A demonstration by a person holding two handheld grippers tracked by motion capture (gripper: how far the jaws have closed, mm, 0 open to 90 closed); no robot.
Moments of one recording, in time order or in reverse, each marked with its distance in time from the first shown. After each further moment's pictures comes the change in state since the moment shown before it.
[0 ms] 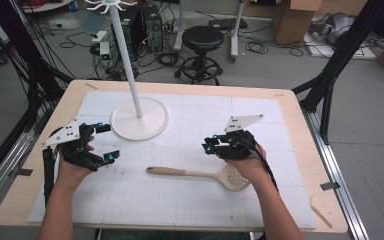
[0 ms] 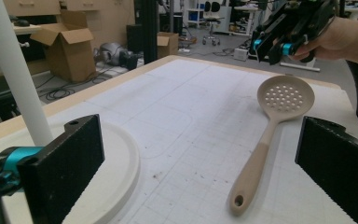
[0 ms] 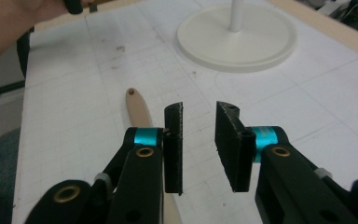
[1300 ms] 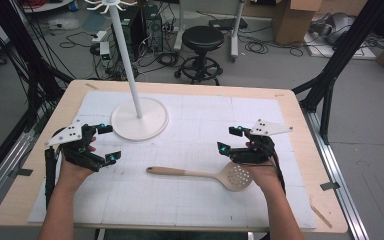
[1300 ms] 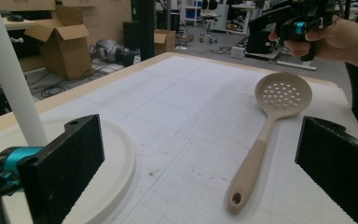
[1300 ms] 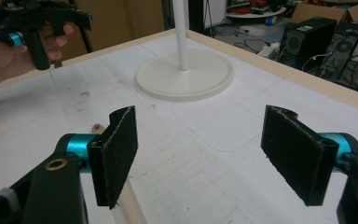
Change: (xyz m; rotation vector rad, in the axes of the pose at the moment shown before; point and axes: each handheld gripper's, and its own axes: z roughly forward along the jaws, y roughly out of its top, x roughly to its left) left arm 0.002 -0.005 0.005 0.013 -0.016 -0.014; right arm -0.005 -0.028 -0.033 -0.217 -0.163 0.086
